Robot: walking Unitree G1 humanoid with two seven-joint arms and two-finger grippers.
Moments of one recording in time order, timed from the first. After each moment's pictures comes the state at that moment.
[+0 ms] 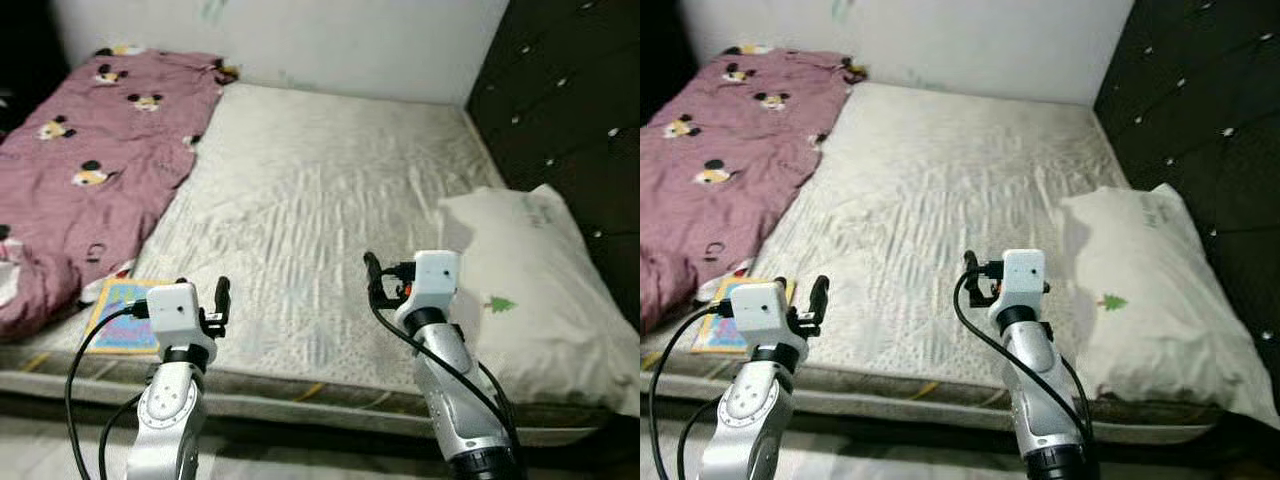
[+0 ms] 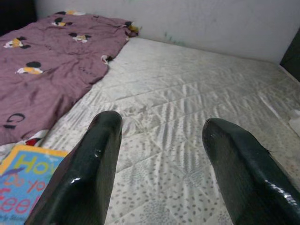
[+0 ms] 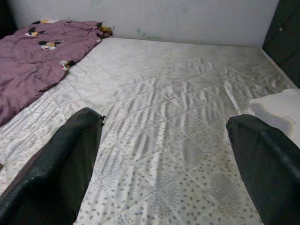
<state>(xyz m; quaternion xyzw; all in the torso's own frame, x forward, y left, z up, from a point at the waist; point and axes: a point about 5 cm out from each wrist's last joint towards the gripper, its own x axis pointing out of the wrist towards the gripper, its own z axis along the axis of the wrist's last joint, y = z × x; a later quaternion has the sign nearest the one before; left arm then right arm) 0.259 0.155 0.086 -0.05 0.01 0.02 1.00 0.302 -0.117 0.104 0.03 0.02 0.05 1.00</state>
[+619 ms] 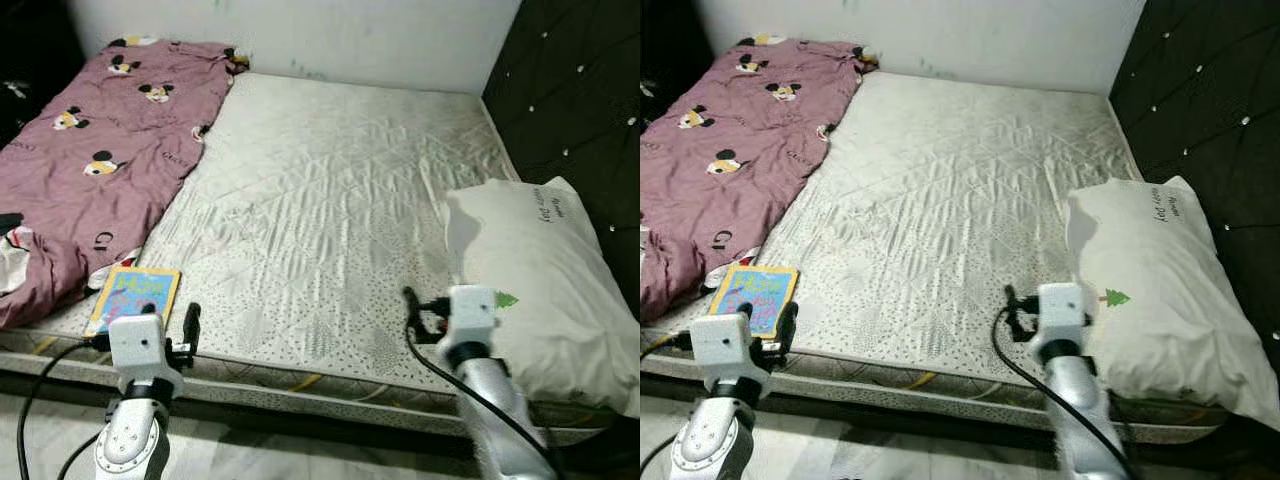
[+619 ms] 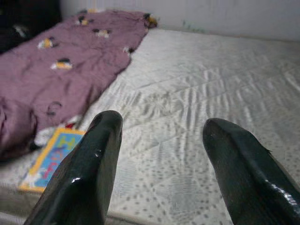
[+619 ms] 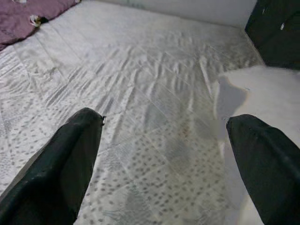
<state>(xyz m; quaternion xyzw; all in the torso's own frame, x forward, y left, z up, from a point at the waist) 0.224 0.193 0.081 0.01 0.02 0.04 1.00 0.270 -0.172 0.077 -0.05 0.05 0.02 1.00</state>
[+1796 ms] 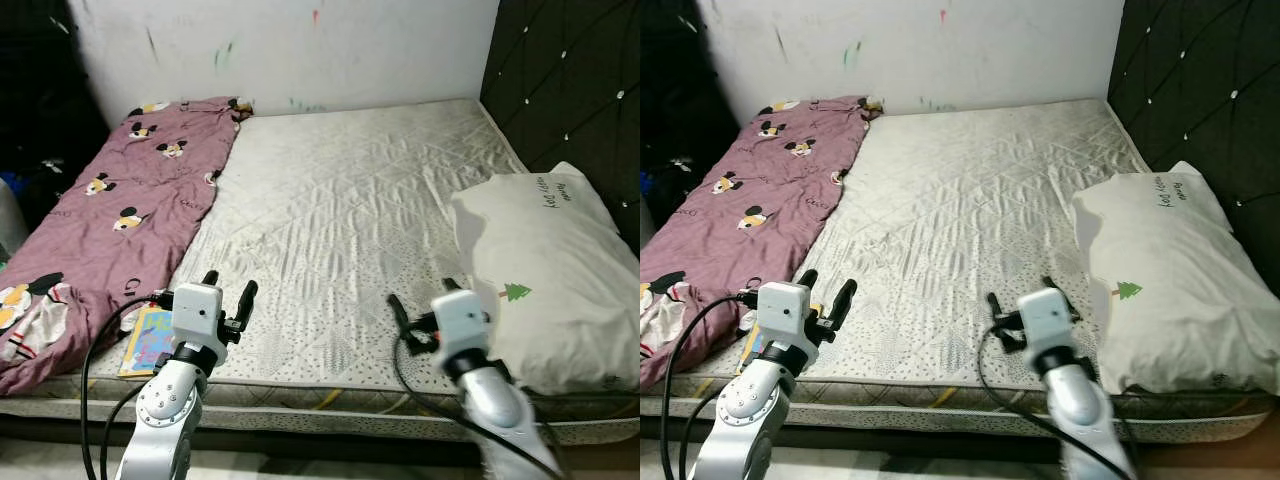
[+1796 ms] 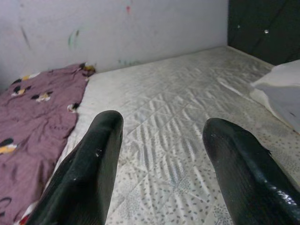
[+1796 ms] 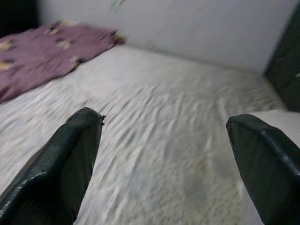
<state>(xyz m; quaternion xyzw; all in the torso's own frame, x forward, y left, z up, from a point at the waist) 0.260 0.158 0.088 0.03 -0.01 -0.10 0.99 0.260 -0.147 0.091 -0.11 0.00 0.09 0.99</state>
